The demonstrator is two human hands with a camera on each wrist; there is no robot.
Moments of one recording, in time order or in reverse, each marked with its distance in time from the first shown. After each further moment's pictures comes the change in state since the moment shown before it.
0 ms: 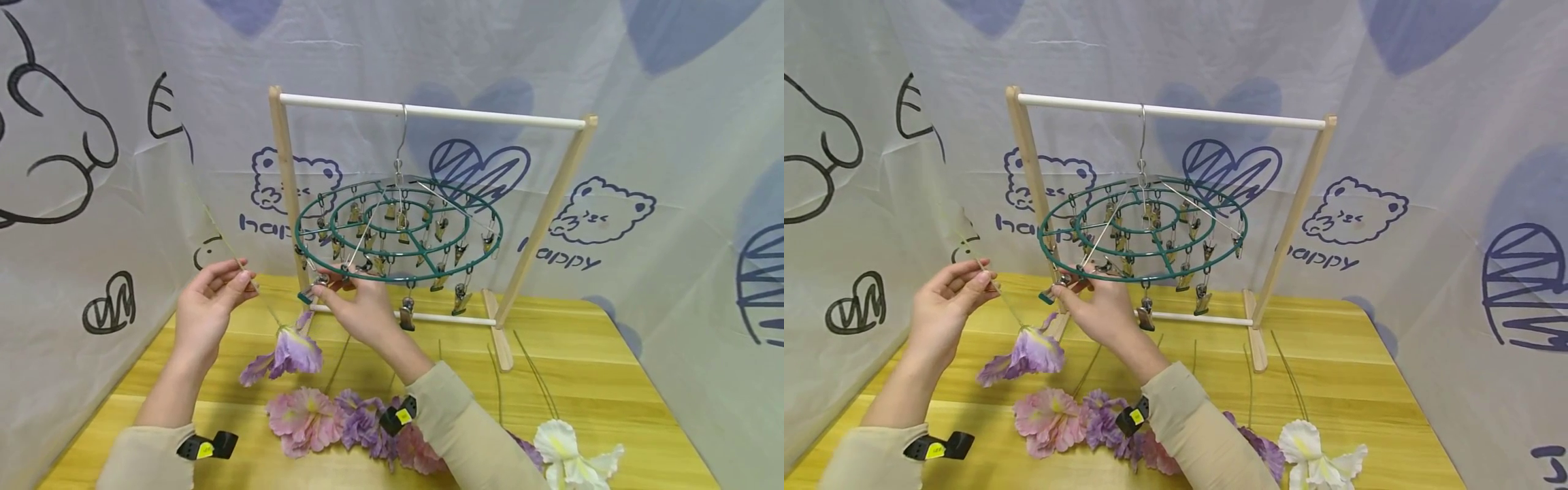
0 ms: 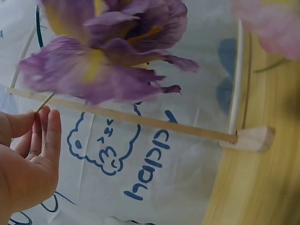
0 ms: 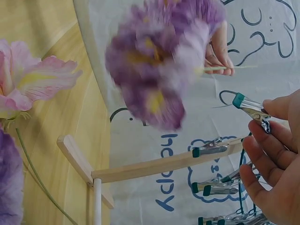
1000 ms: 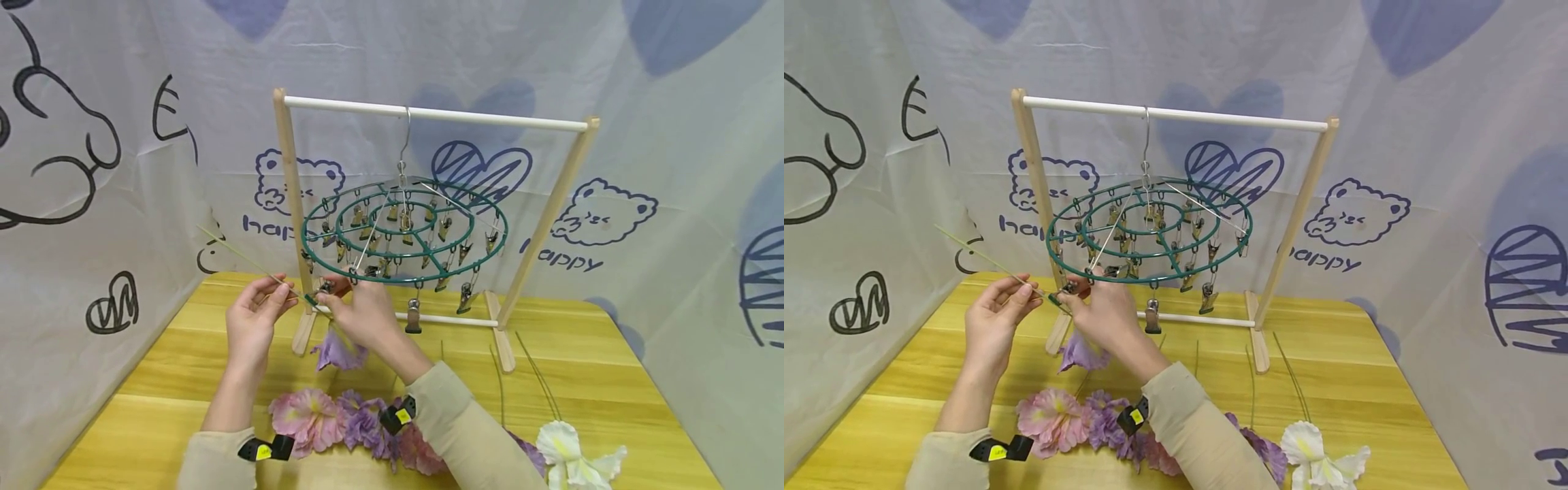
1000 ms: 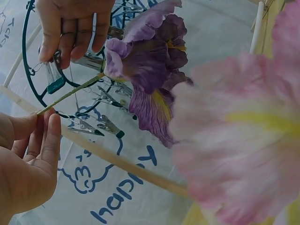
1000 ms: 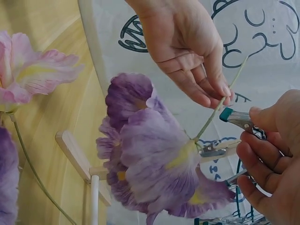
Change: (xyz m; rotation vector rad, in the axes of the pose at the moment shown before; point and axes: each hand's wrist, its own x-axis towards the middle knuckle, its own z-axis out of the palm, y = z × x) left_hand -0.011 -0.044 0.046 -0.144 0.134 -0.050; right_hand 0.000 -0.003 0.001 -0.239 -0.059 0.040
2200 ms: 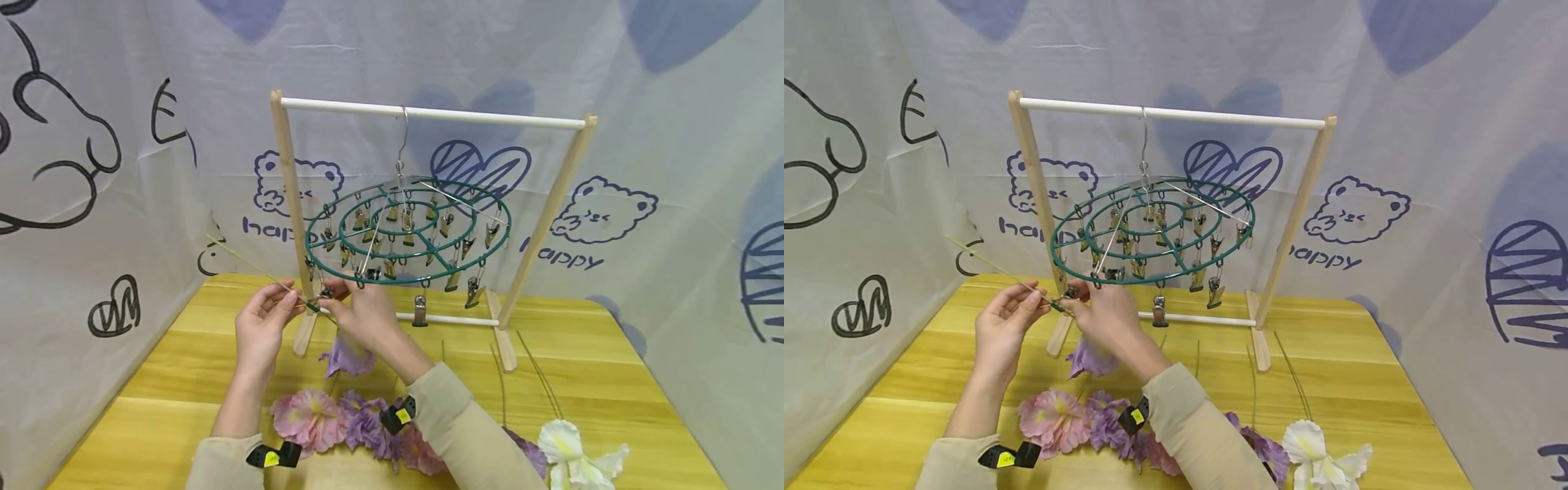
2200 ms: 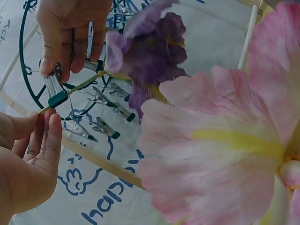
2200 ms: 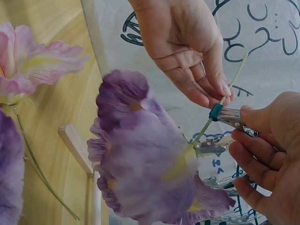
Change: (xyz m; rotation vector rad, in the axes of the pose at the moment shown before) left_hand -0.006 -0.008 0.002 0.035 -0.028 -0.028; right_hand 0.001 0.007 0.003 -0.138 0.003 -0.113
